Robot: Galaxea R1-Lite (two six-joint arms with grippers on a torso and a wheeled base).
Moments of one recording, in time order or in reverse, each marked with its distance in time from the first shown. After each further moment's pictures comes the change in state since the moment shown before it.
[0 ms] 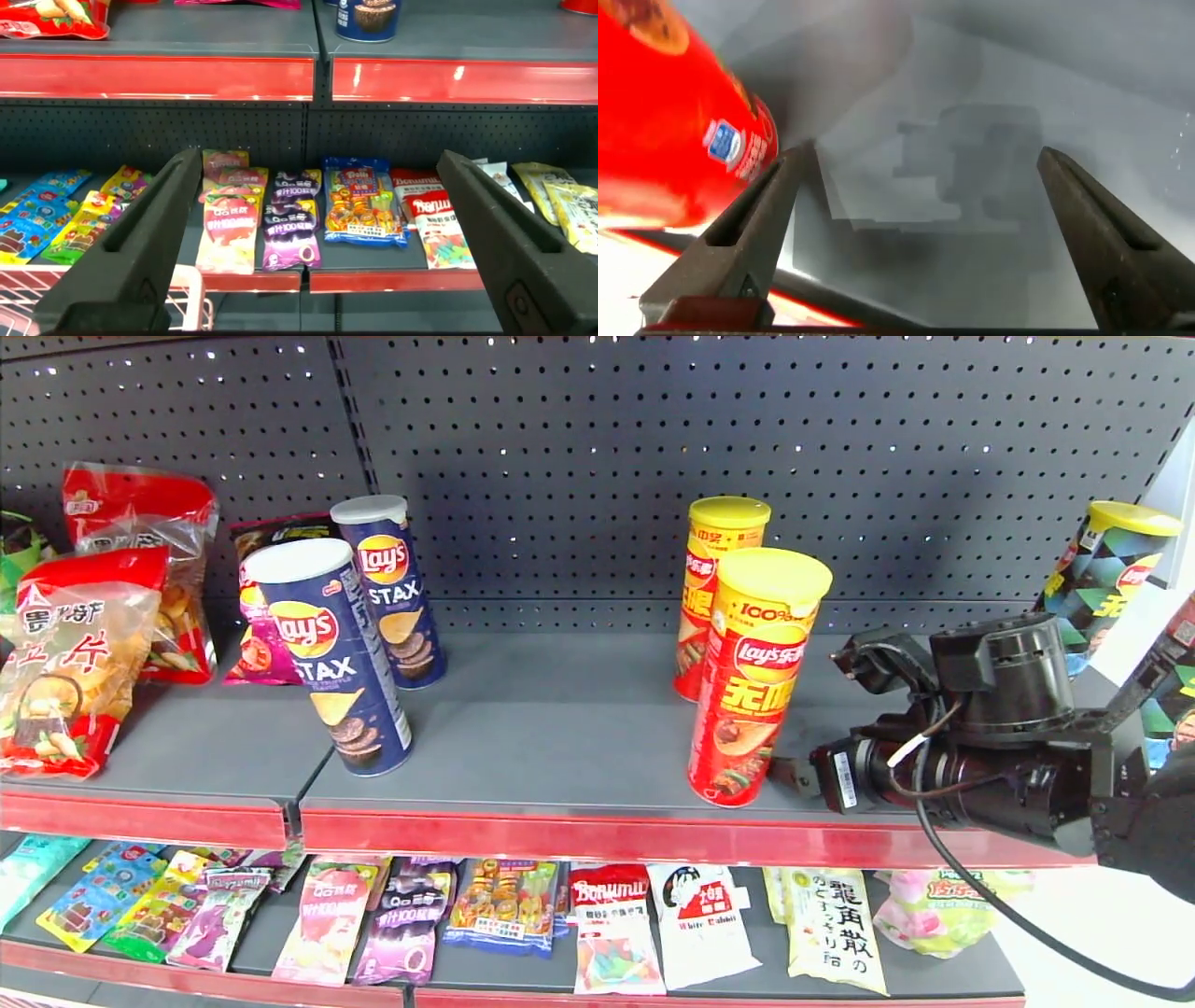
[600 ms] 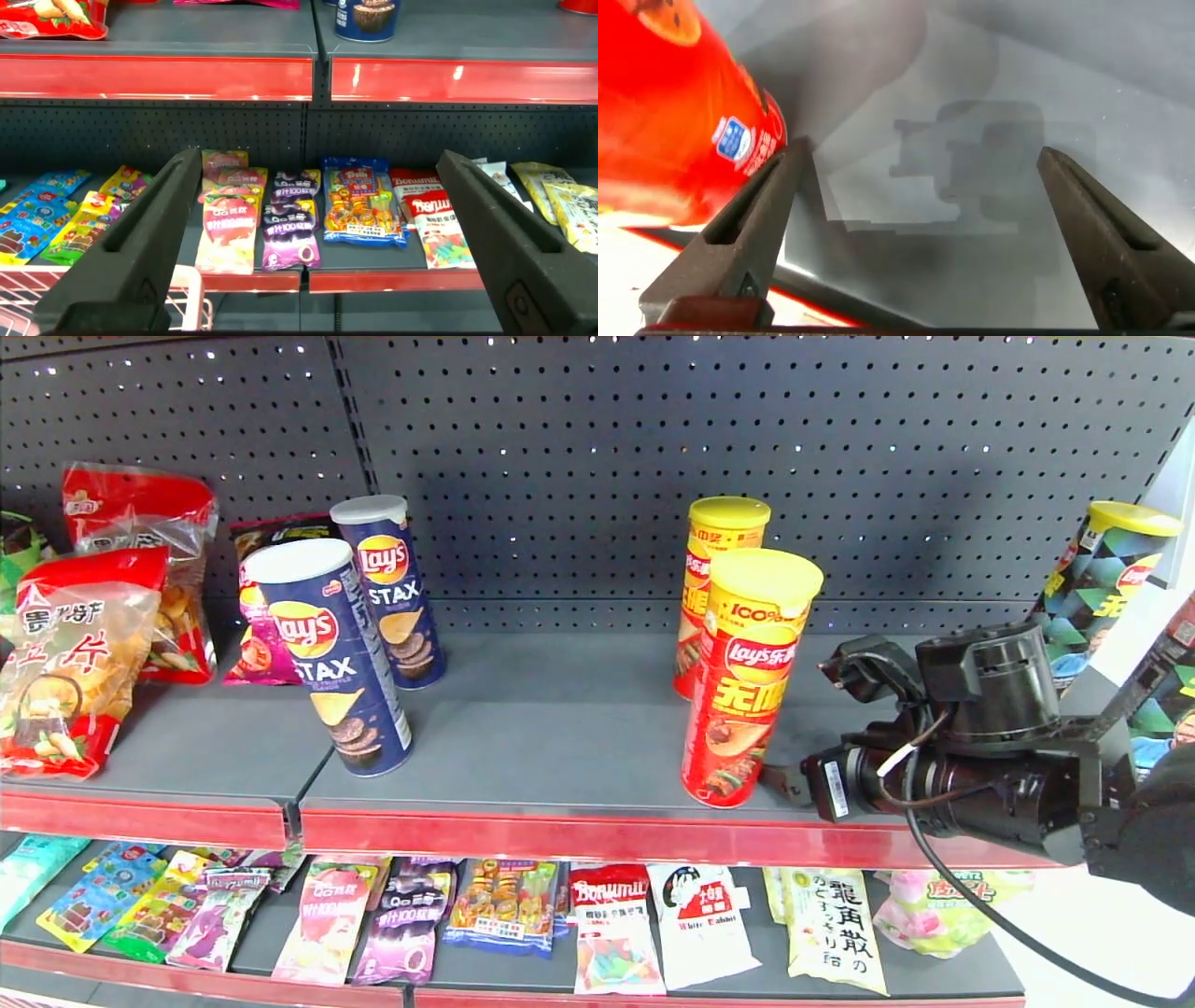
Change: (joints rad) left arm 0.000 0.000 0.000 0.000 0.000 0.000; right arm 0.025 0.009 0.008 0.001 -0.003 -0.001
